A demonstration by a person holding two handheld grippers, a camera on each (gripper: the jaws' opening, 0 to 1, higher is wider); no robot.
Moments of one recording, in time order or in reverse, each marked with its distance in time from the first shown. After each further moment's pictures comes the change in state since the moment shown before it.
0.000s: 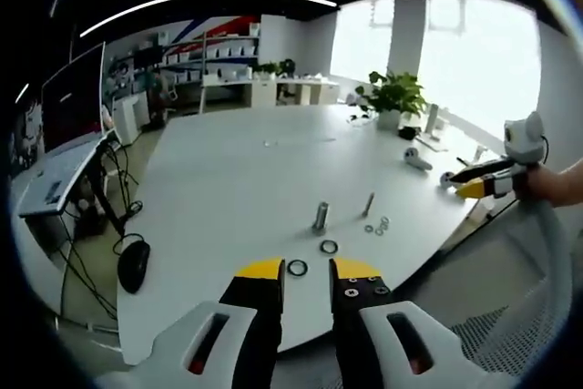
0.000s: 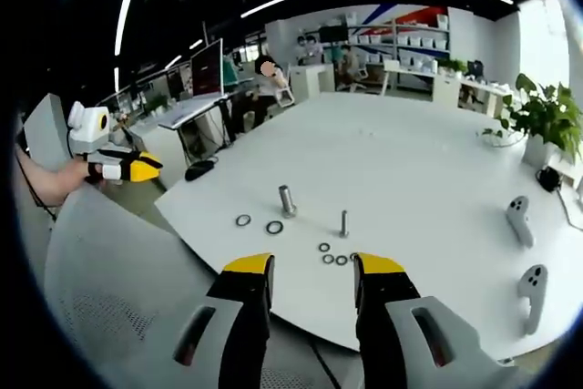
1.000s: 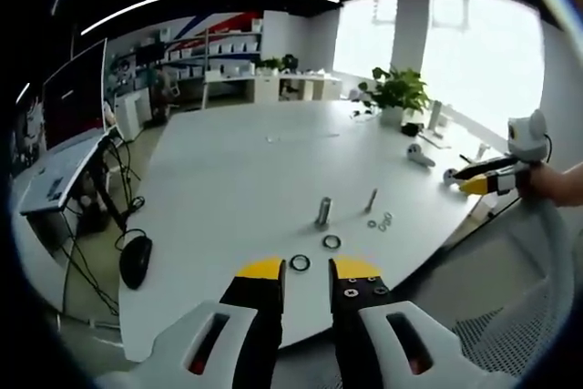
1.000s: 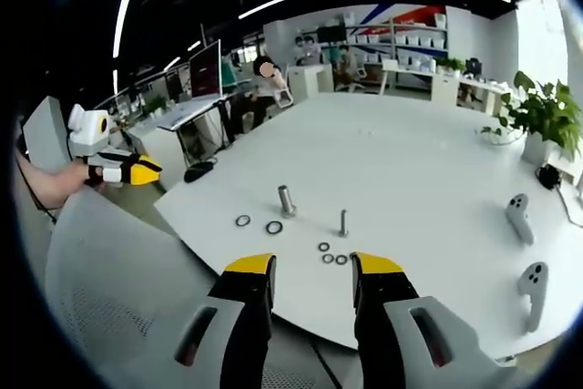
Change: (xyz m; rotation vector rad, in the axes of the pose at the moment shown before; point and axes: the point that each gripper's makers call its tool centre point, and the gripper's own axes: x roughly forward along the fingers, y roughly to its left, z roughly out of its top) left arm 0.001 0.003 -0.005 -0.003 0.026 0.015; right arm 0.000 -0.001 0.000 0.011 0.000 -0.003
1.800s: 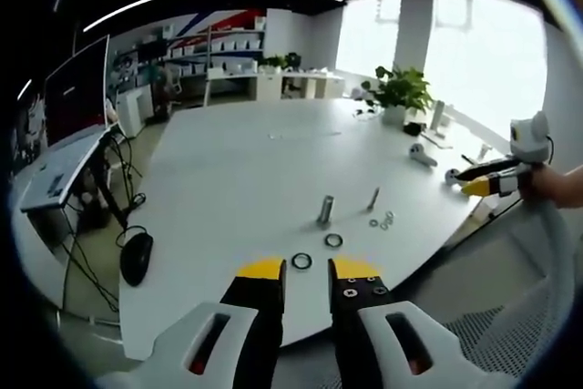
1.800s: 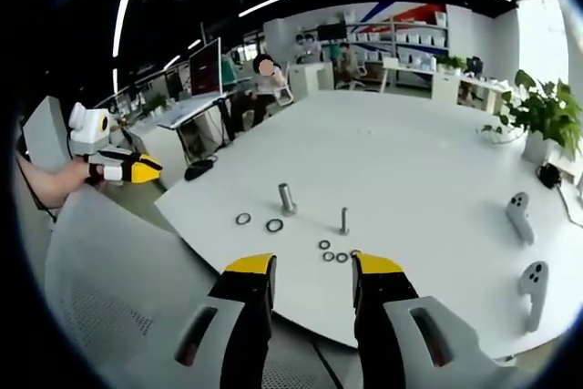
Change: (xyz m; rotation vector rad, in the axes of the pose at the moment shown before) left arm 0.001 0.002 -0.002 -0.006 0.011 0.003; right arm 0.001 0.001 -0.003 -0.003 0.013 0.006
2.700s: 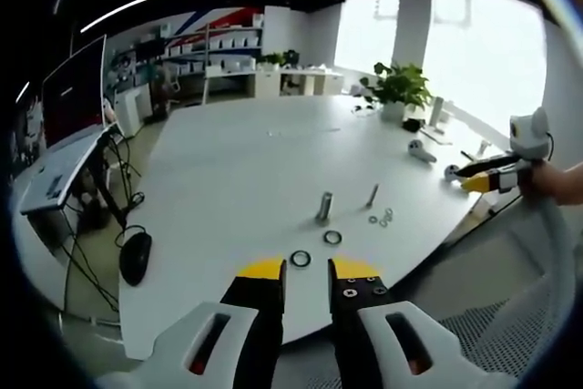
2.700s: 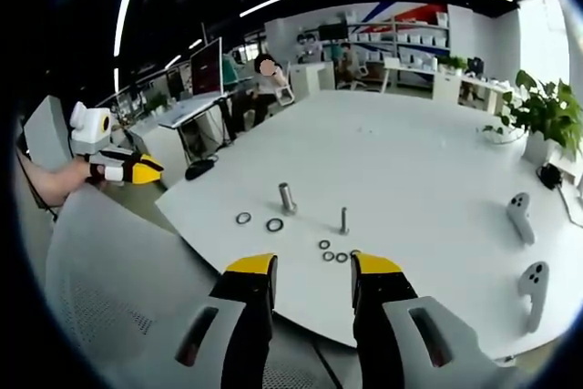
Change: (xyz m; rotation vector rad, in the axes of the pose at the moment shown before) left arm 0.001 -0.003 -0.001 0.008 0.015 -0.003; right arm -0.001 -0.001 0.000 0.001 -0.001 0.001
